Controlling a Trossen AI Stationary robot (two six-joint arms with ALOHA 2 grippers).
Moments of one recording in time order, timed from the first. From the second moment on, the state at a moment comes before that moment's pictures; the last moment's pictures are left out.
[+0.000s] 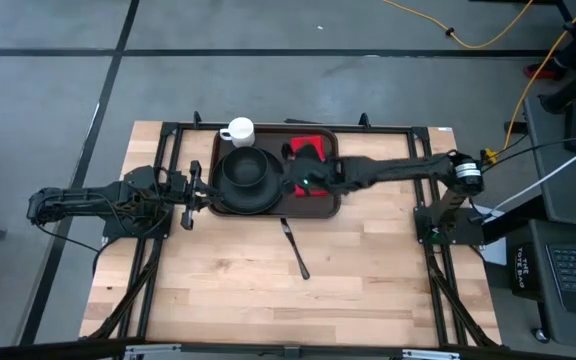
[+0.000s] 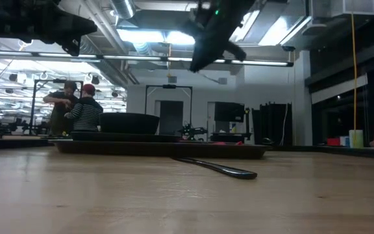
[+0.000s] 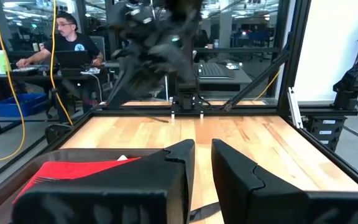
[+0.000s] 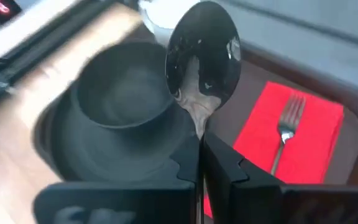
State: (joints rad) left arm 0.13 0.28 0.21 0.08 0.12 -0.01; right arm -0.03 1.77 1.47 -0.53 0.58 0.72
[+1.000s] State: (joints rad) left arm 0.13 0.28 0.21 0.07 0.12 -0.01; right arm -0.31 2.04 1.51 -0.53 0.40 0.83
